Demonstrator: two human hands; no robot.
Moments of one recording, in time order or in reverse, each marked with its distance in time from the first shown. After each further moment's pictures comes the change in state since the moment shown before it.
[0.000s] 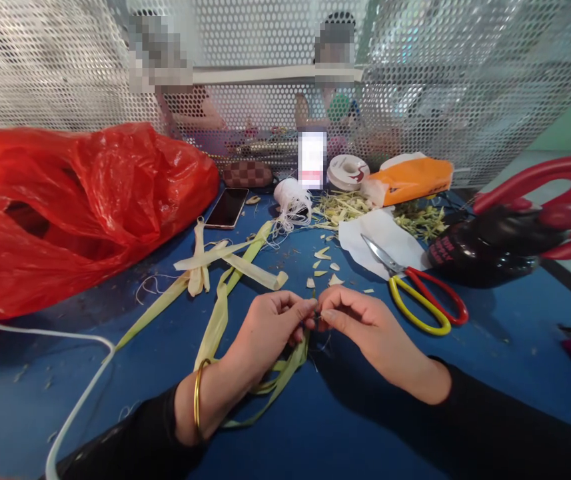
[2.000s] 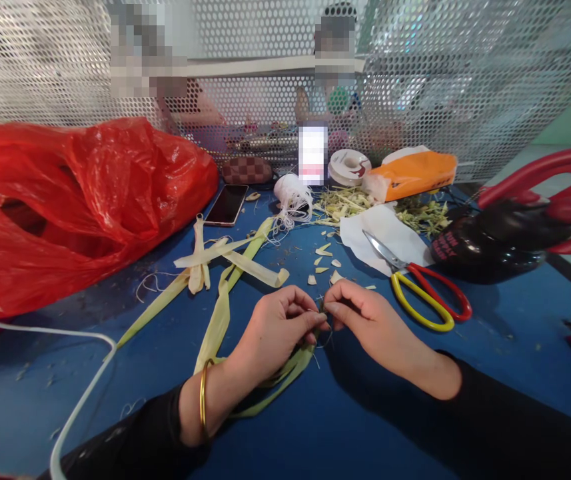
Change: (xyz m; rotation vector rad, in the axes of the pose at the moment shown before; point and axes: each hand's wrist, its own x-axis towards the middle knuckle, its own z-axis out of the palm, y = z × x) left_hand -0.002 -0.005 0.002 -0.007 -0.066 0.042; right_hand 0.004 0.005 -0.006 -0.349 0.068 0.044
